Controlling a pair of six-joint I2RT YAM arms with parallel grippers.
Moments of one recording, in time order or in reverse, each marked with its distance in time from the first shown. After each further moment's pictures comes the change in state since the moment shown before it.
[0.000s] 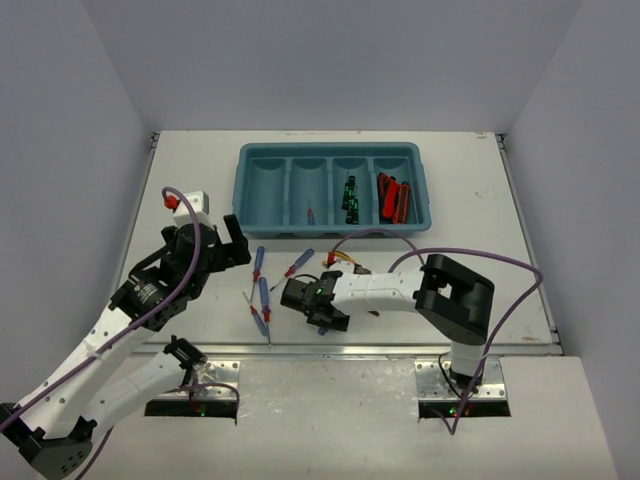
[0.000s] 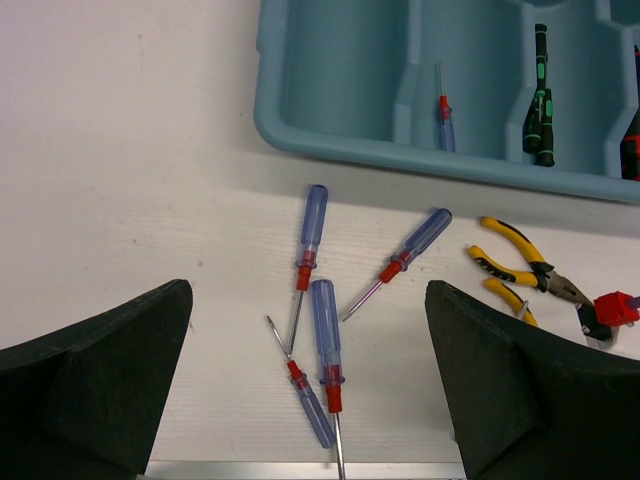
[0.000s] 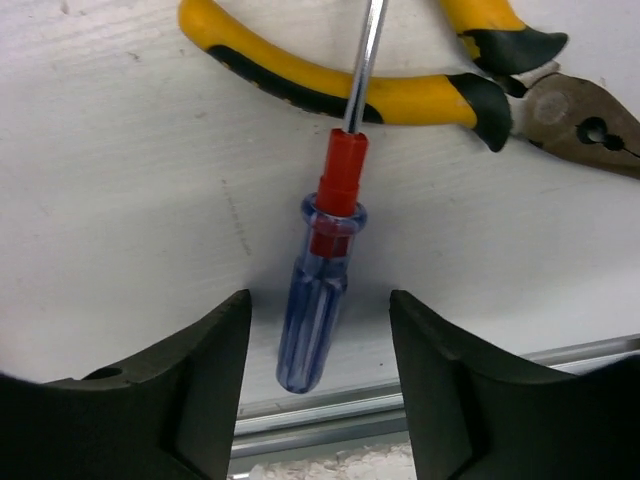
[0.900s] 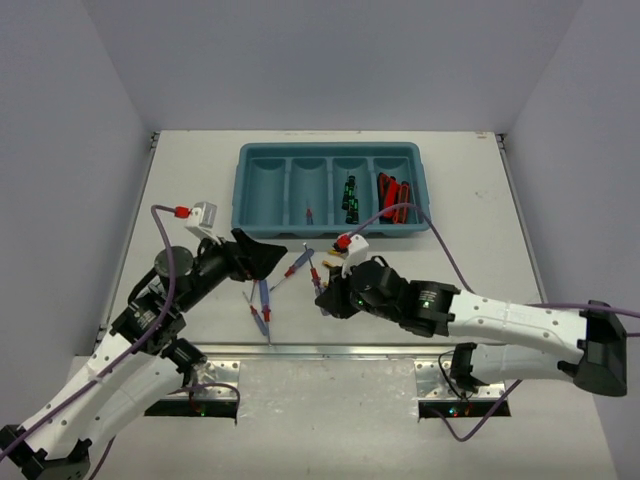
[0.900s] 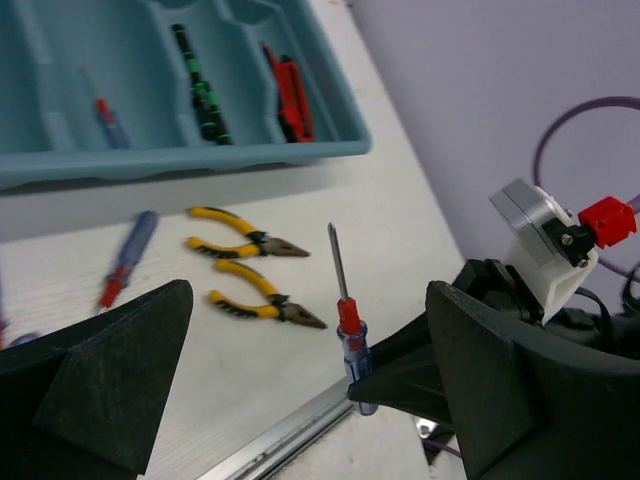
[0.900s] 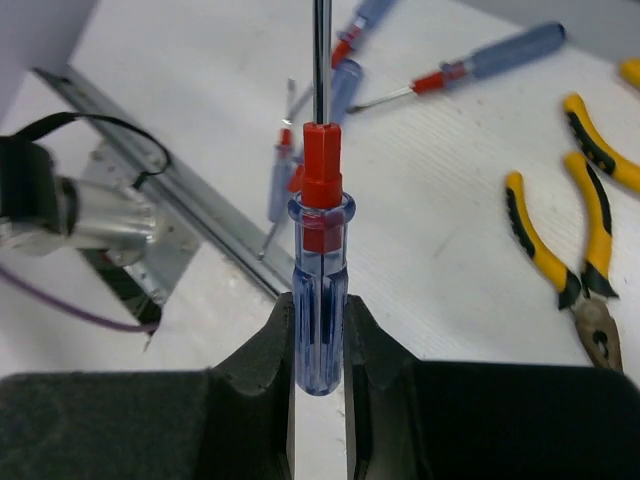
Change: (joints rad) left arm 0.000 -0.164 -0.234 0.458 0.543 -0.142; right arm -0.013 -0.773 -0.396 0.555 -0.176 -0.777
